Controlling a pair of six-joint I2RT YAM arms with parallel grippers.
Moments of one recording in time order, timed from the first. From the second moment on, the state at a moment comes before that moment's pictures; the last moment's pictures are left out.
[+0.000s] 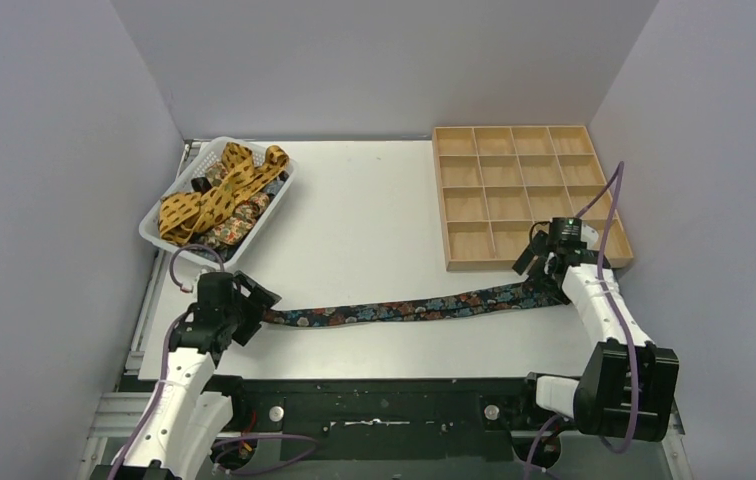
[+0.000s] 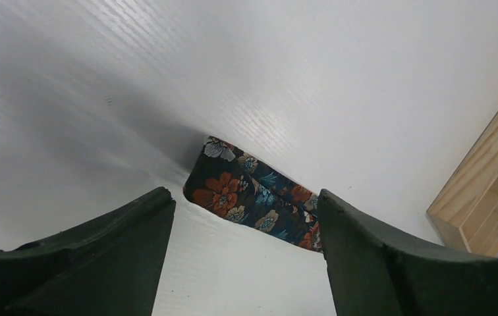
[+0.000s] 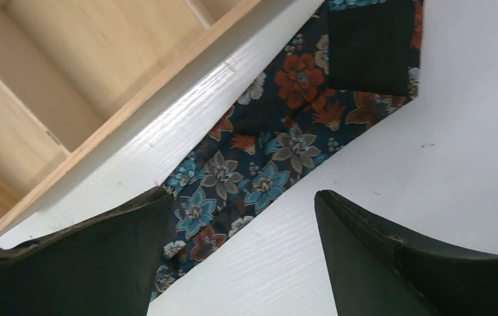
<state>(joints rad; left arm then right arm) -0.07 0.69 0.37 -0.54 0.04 -1.01 -0.10 1.23 0.79 -0.62 0.17 0.53</state>
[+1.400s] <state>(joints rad) -0.07 0.80 0.31 -0.36 0.25 -0.92 -0.09 1.18 0.74 -0.23 -0.19 0.45</state>
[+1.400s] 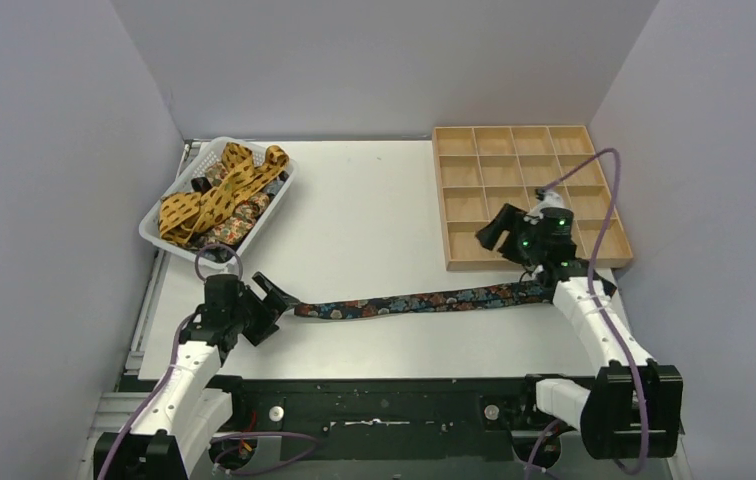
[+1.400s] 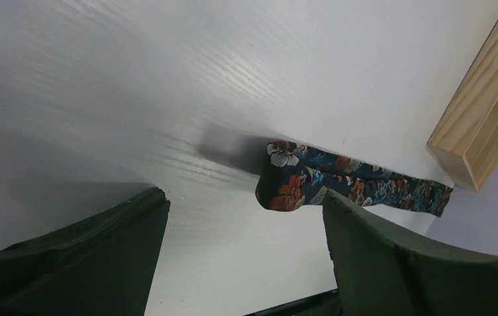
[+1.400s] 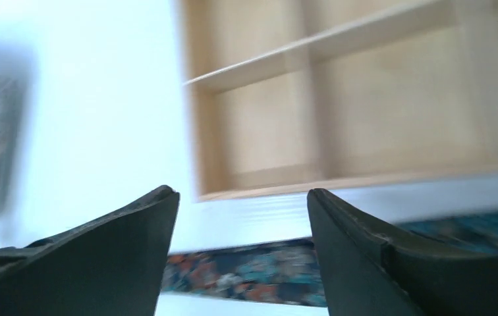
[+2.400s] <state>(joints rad) -0.07 0.55 0.30 -0.47 0.19 -1.03 0.91 1.95 1.03 0.29 -0.54 -0.28</state>
